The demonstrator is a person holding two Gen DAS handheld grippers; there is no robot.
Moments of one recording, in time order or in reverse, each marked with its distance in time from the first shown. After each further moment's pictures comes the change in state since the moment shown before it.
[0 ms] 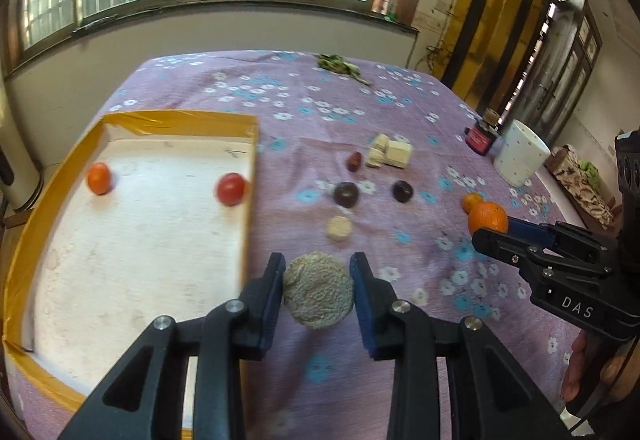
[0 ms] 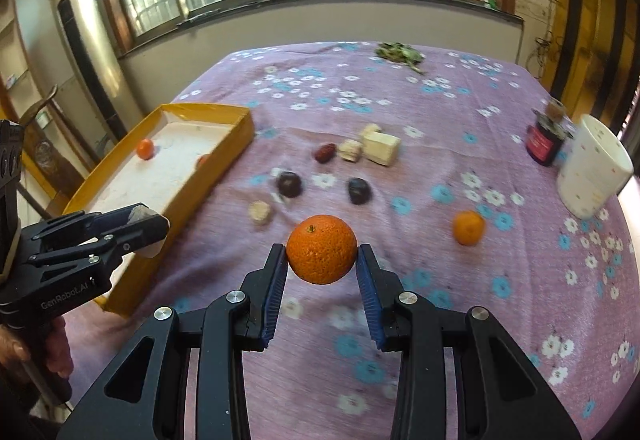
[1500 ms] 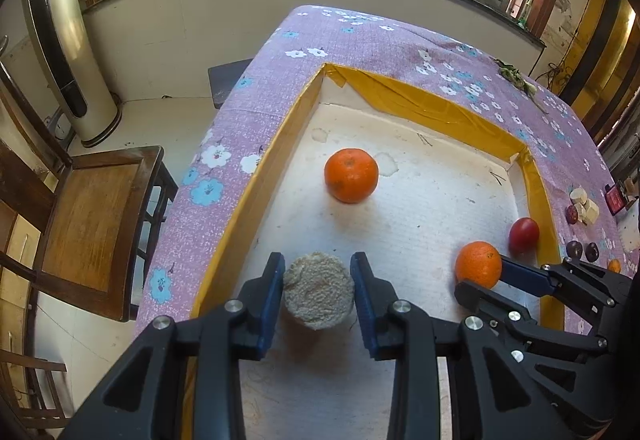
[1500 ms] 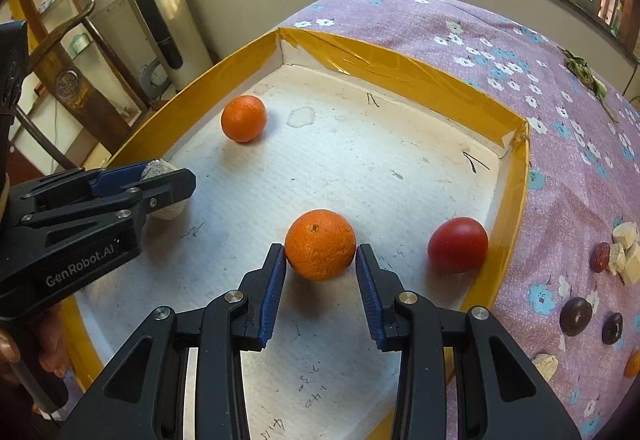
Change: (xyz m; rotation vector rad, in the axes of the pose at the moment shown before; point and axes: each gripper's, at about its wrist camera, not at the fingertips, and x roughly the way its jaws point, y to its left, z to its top) left arm 0.040 0.204 0.026 -0.209 0.131 0.265; right arm 0.167 0.189 0.063 -0.208 0.211 0.157
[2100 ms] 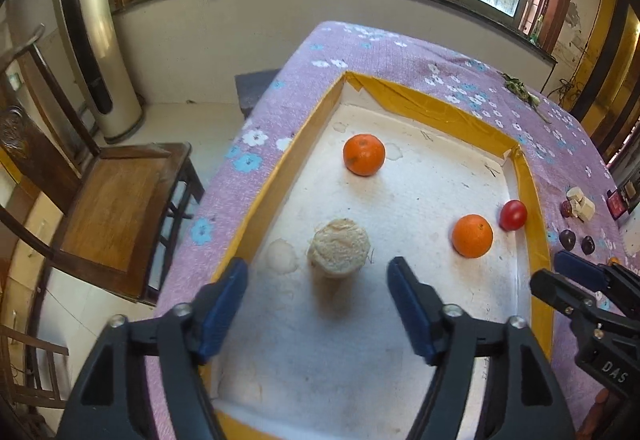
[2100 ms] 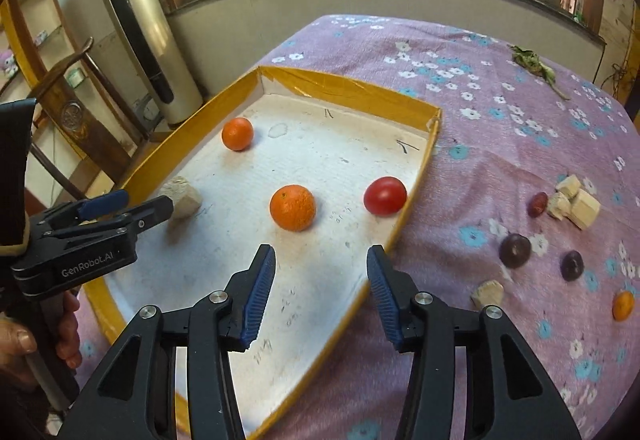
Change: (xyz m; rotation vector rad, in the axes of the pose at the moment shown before) left arm -0.045 -0.002 -0.035 -0.043 -0.080 0.070; right arm -0.071 -0.018 -0.038 0.087 -0.114 -0.030
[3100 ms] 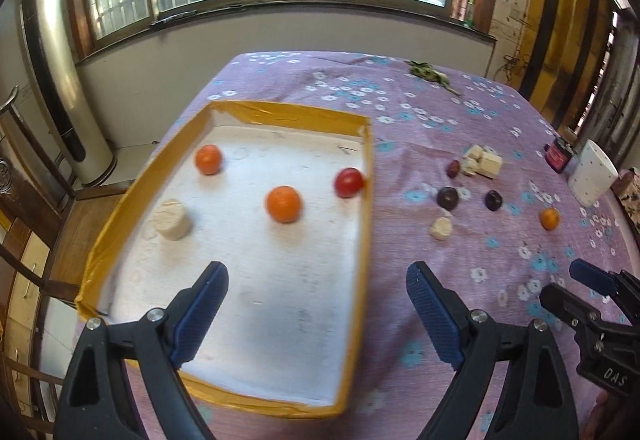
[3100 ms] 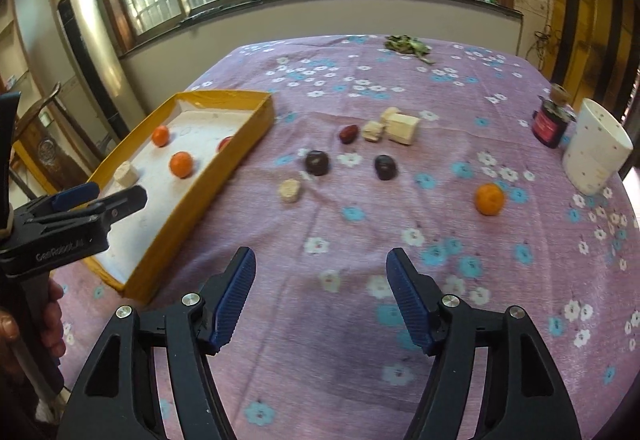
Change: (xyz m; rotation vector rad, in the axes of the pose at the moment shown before) left arm -0.059 -0.142 -0.043 0.156 -0.067 -0.079; right arm -0.110 -0.118 -0.097 0.159 -0.095 -0.141
